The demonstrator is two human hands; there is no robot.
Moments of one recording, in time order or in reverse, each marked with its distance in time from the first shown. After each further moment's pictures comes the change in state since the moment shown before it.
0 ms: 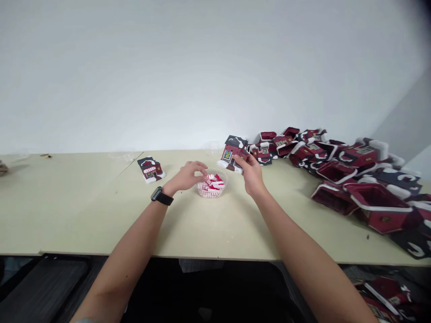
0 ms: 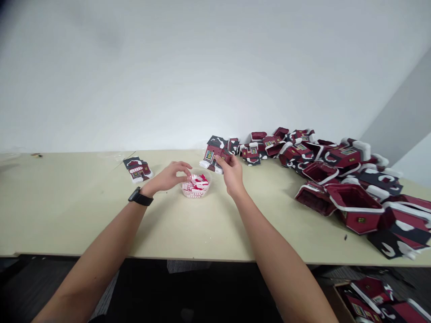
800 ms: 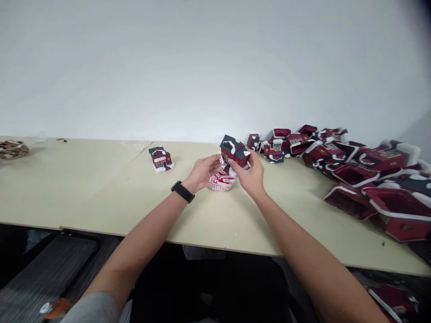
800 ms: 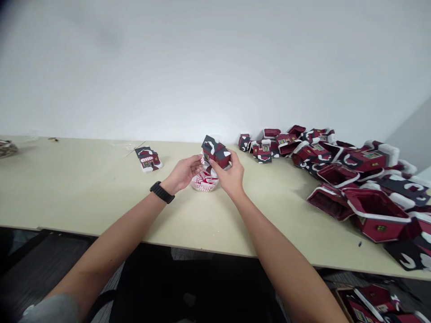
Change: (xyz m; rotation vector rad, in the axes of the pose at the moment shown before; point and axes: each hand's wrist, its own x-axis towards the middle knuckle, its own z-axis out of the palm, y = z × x) left_hand 0.005 0.037 0.043 -1.333 0.331 -0.416; right_hand -0.026 0.020 0.011 -0.434 -0.094 -0.401
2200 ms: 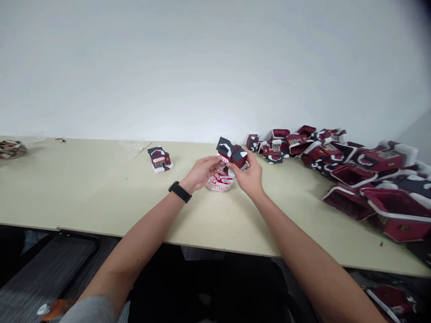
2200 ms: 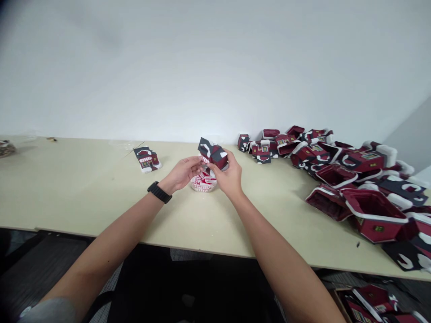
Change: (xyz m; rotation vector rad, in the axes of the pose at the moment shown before) left_hand 0.000 -0.001 -0.008 0.077 -0.165 0.010; right_hand 0.001 -0.007 -0.004 -0.068 -0.060 -0.064
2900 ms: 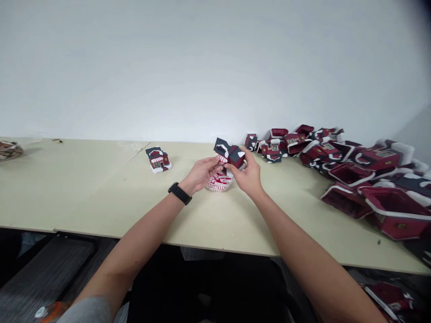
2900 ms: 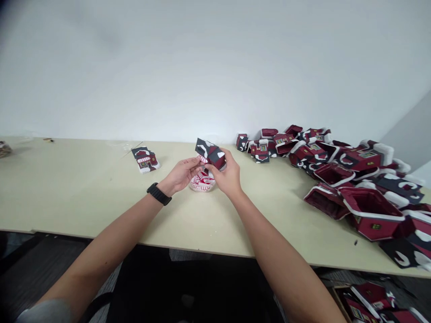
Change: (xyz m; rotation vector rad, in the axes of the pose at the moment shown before) left_hand 0.000 -0.003 0.006 -0.074 0.063 -0.023; right_hand 0.003 -0.004 -0.004 -0.032 -0.051 -0.033
